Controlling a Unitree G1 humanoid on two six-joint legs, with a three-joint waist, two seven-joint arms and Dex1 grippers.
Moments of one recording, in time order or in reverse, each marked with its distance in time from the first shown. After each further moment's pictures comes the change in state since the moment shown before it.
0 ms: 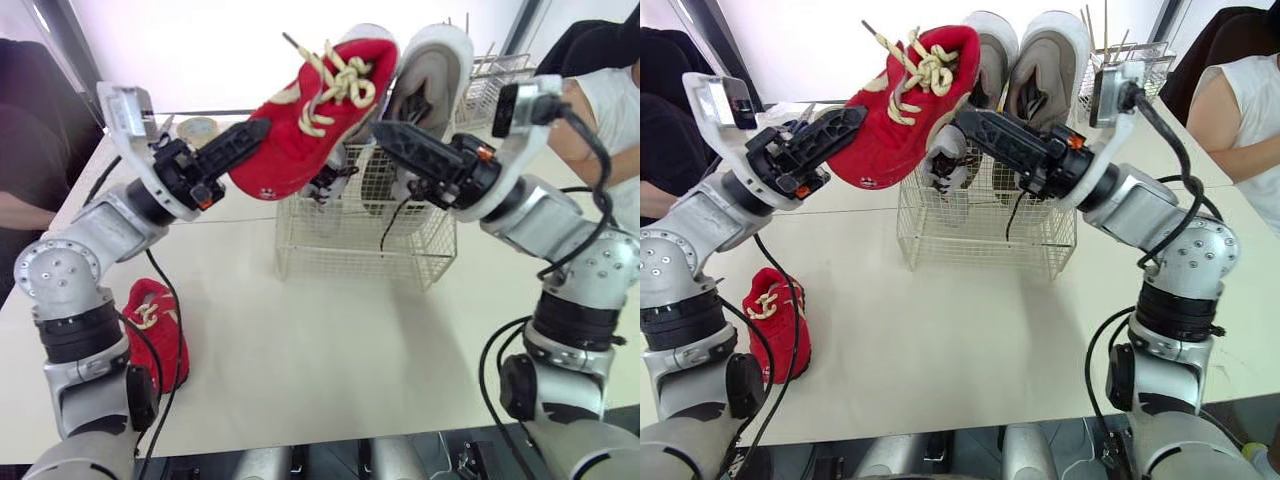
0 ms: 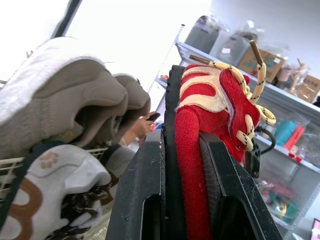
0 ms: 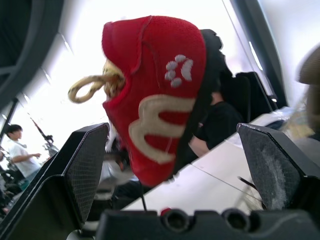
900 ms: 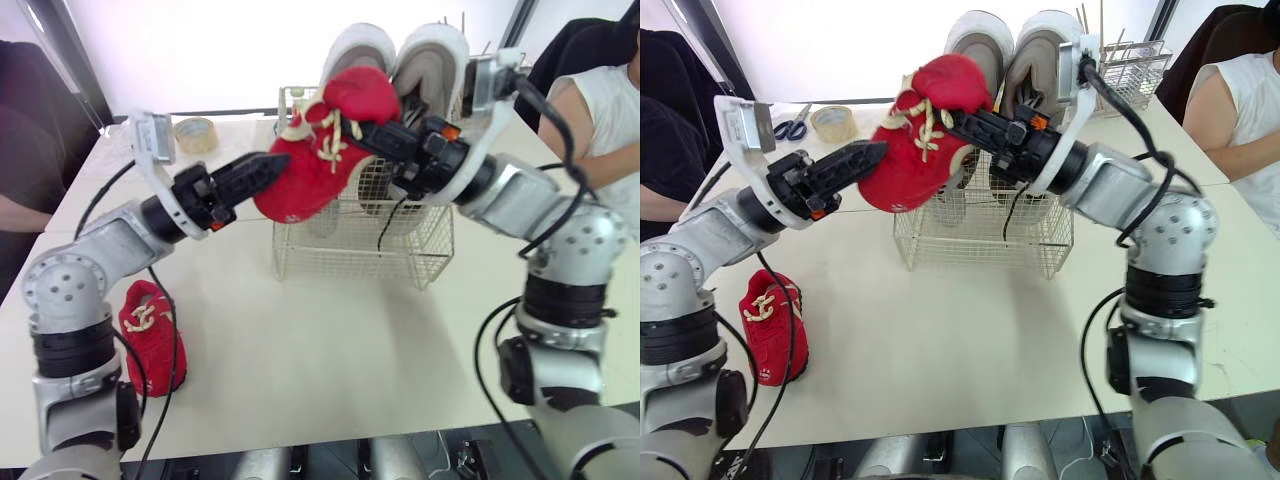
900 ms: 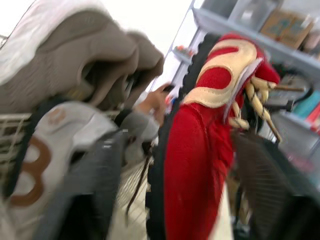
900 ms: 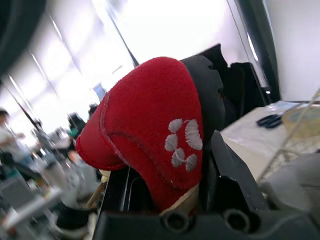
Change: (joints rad) left arm 0.116 0.137 -0.089 -0.078 0.051 -0.039 -0.025; right arm -0.124 -0.197 0.154 0.060 -0.105 -0.026 0.092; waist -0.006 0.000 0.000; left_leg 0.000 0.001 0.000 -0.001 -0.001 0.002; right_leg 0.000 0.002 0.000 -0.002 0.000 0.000
